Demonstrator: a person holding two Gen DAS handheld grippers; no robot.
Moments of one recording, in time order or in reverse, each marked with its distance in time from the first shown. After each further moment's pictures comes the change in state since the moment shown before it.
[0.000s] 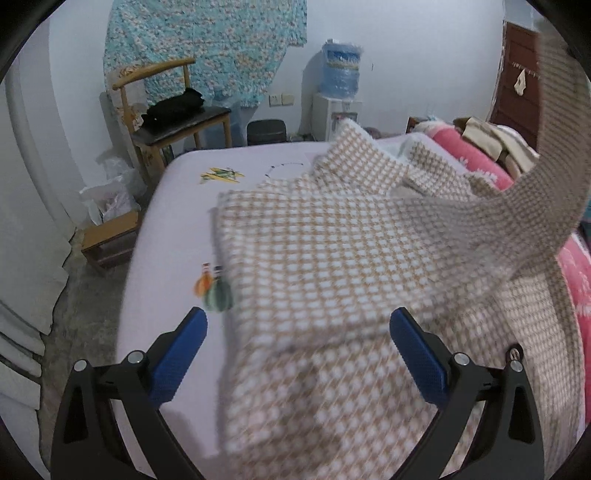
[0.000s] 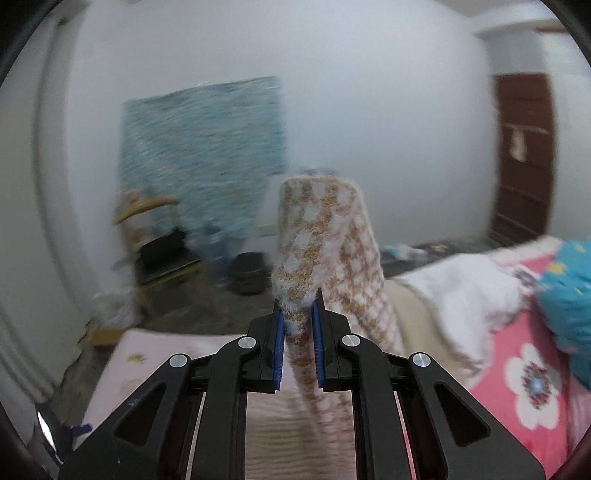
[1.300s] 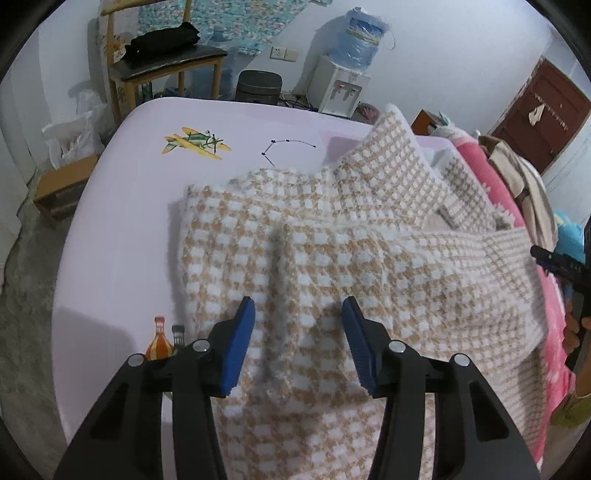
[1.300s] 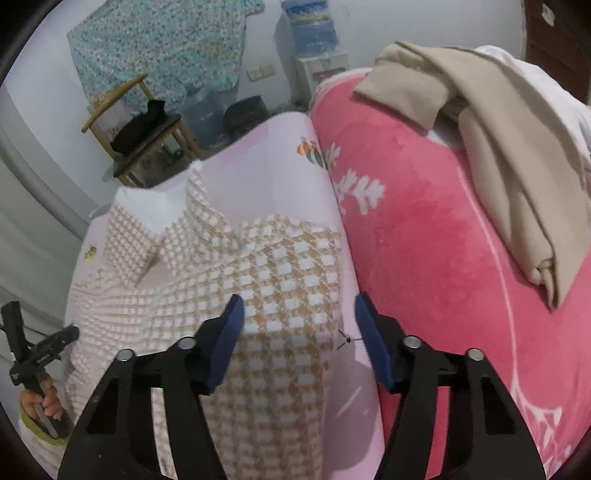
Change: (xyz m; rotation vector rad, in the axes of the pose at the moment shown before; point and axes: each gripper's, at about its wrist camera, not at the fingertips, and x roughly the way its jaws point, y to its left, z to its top) left arm 0.113 0.031 0.072 -0.160 0.202 -0.150; right arm 0.194 -0.094 -0.179 0.184 0.613 0.085
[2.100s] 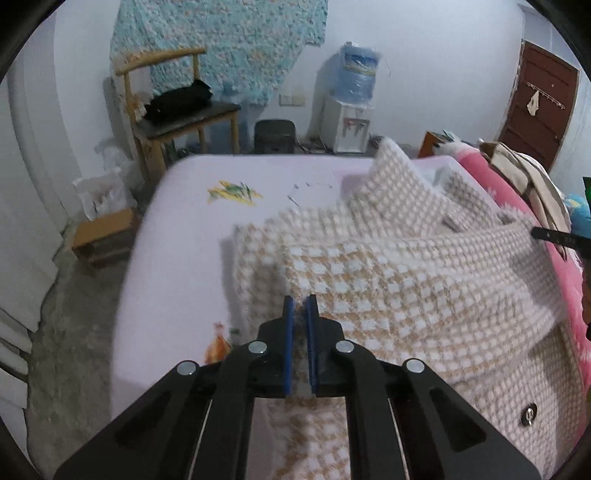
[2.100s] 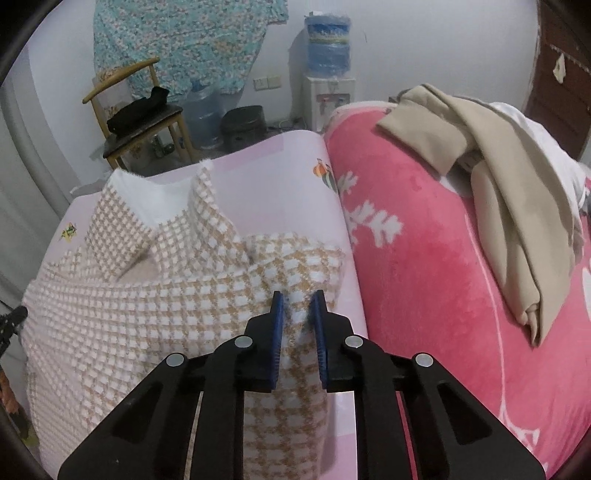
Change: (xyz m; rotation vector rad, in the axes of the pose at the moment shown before) left arm -0.045 -0.002 -0.022 0.095 -0.192 0.140; right arm 0.002 0.040 0.000 -0.142 -0.093 -0.134
